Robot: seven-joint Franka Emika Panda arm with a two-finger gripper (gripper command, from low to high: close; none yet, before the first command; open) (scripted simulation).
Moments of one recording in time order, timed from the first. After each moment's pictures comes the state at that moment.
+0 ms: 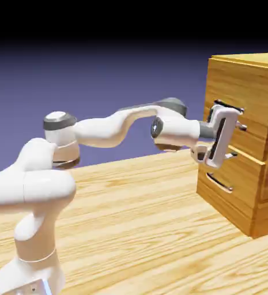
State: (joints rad) arm 1.43 1.65 -1.80 -2.11 2.63 2.48 1.29
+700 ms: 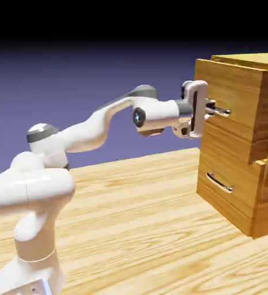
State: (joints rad) arm 1.61 1.73 -1.86 -2.27 2.68 2.43 1.29
